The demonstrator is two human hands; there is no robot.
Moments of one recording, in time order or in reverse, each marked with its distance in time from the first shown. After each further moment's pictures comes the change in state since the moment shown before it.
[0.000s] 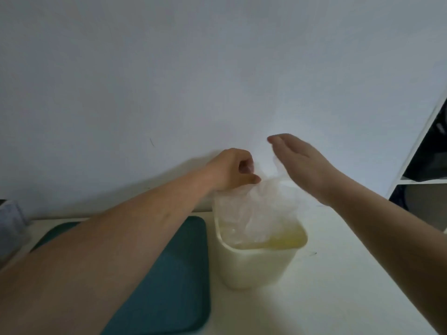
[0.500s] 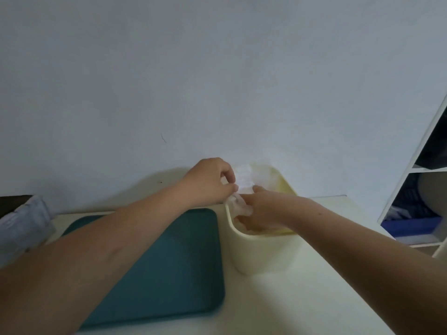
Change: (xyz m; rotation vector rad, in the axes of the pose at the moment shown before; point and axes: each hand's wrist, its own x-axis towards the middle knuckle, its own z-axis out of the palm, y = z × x) left_hand -0.076 -0.022 -0.018 0.124 0.045 -0.102; right_hand -0.019 0.011 0.092 -0.787 -0.730 0.136
